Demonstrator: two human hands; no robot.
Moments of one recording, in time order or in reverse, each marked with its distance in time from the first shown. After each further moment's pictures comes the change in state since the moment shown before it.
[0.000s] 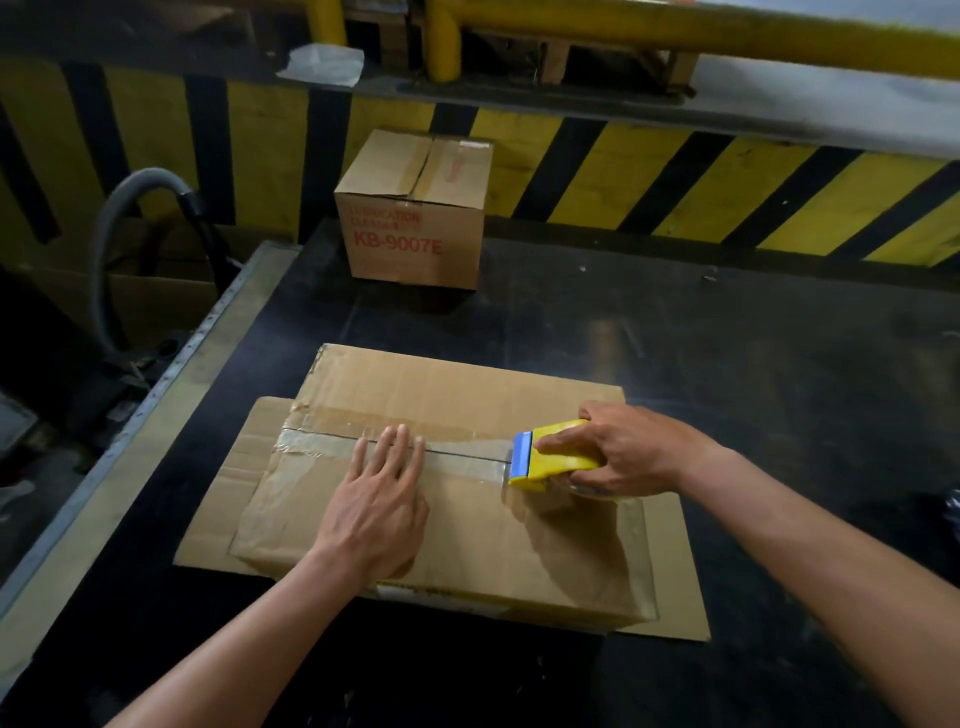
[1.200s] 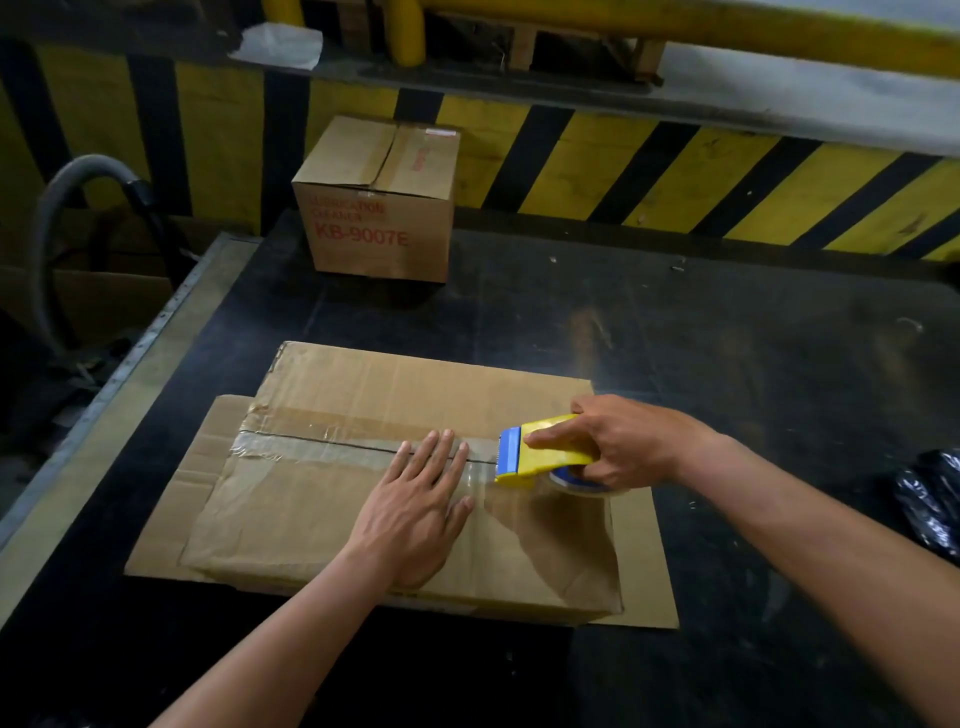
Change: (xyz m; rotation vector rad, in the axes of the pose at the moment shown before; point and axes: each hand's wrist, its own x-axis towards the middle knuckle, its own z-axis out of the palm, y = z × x) left_hand 0.026 0.059 0.019 -0.084 0.026 0.191; right_hand -0.017 0.024 -0.006 0.038 -0.062 0.012
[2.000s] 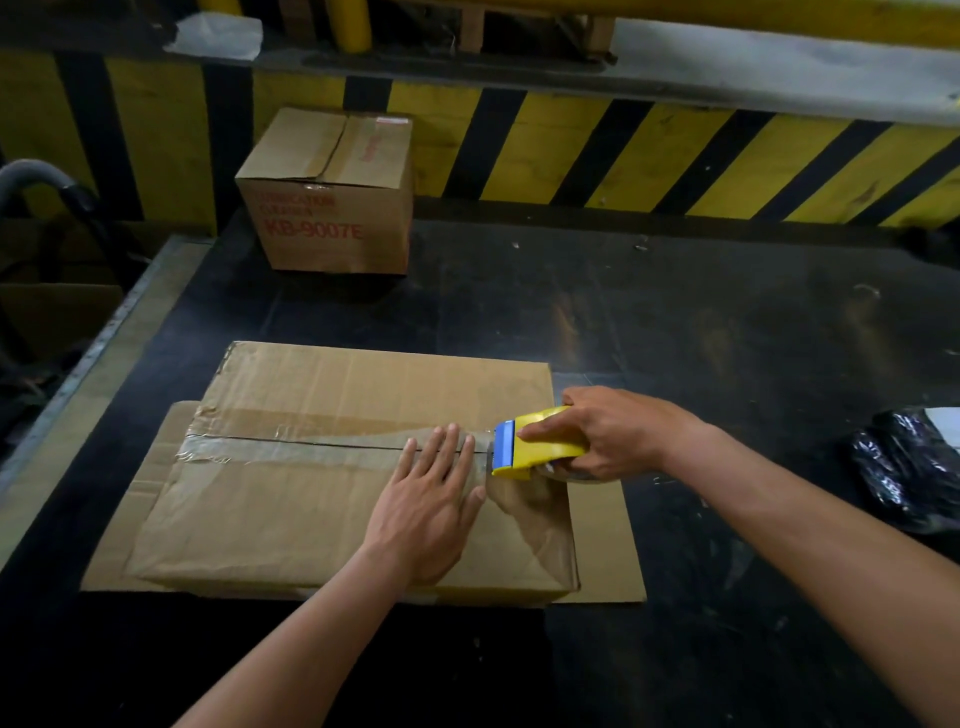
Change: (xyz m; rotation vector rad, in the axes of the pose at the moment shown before) left_hand 0.025 0.061 0.007 -0.013 -0.078 0.004; right_hand -0.033 0.033 0.013 -0.014 0.021 0.028
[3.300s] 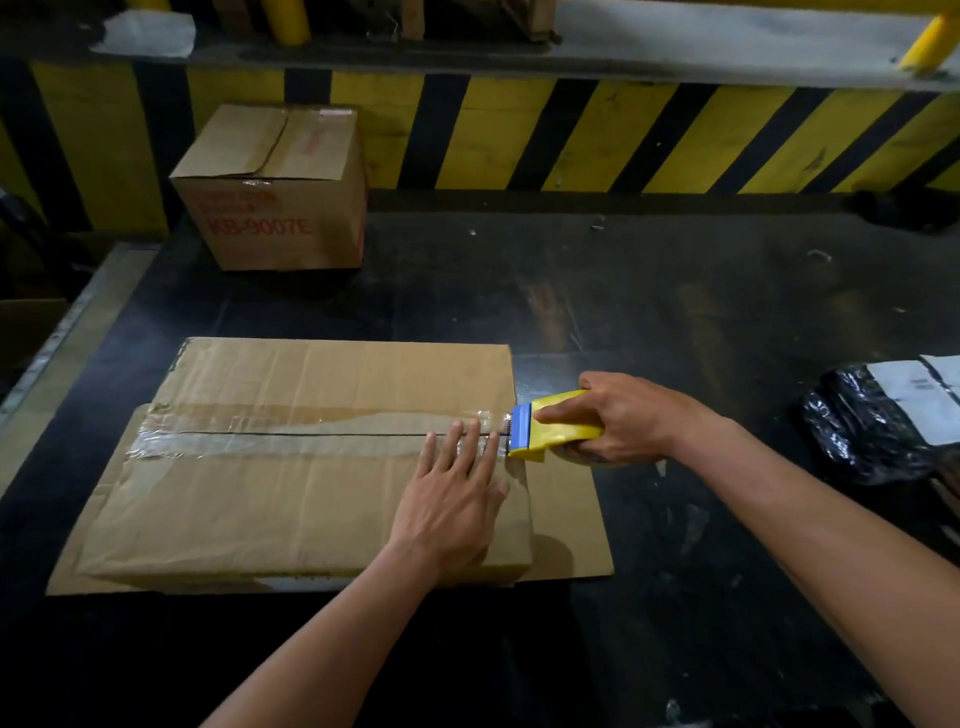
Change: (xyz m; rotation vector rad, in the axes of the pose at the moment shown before) left_hand 0.019 0.086 0.009 0.011 0.004 0.072; right_hand -0.061 0.057 0.031 0.054 0.096 0.139
